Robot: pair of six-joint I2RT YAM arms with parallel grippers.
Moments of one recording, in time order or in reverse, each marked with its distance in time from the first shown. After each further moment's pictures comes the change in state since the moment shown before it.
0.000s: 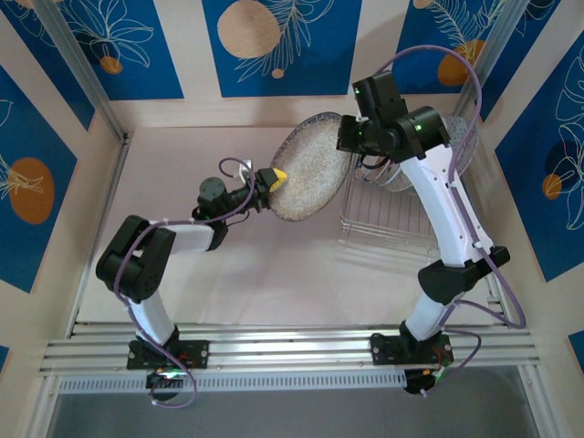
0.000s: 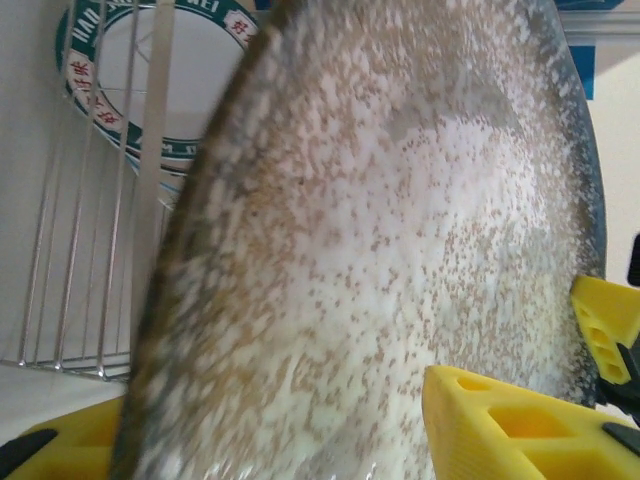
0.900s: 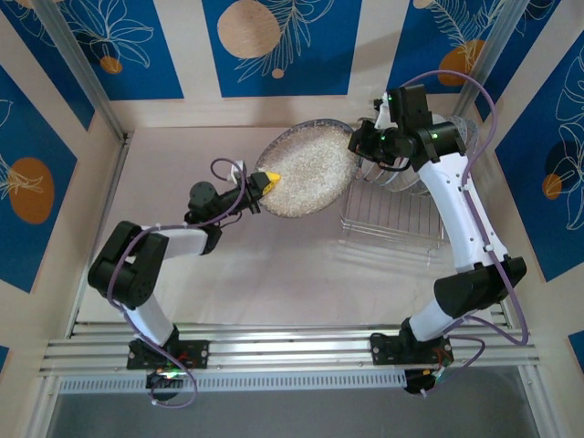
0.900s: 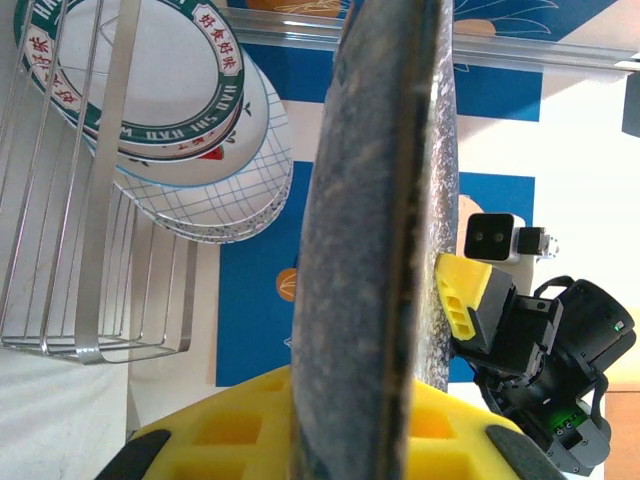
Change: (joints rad) left arm 0.026 -0.066 -0.062 0.064 0.002 -0.132; right arm -0.209 -0.129 -0.353 0.246 -0.386 0.033
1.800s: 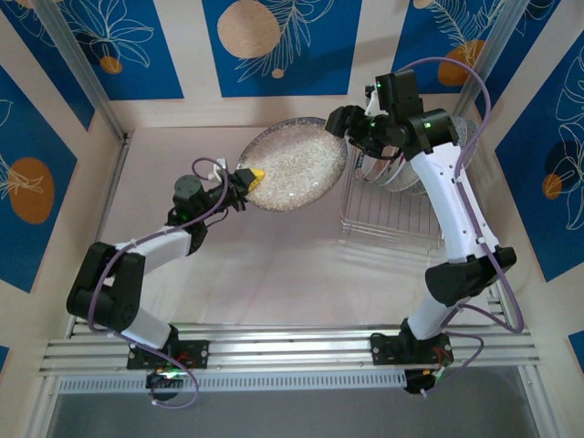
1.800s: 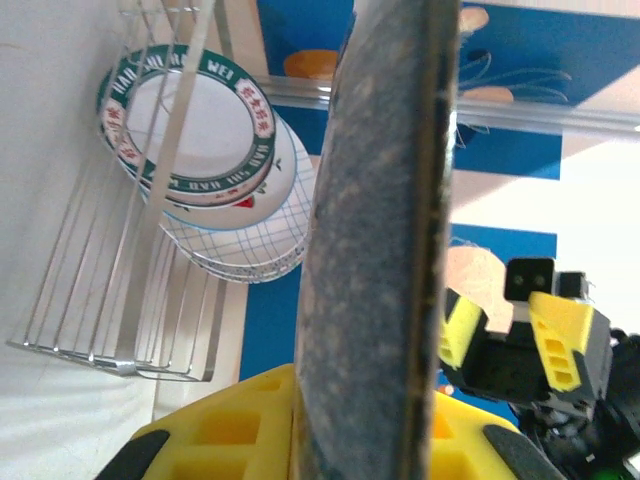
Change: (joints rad) left arm 0.098 -0.191 -0.018 -0.316 -0.037 0.078; right arm 0.064 0.106 0.233 -0.063 0.016 0.125
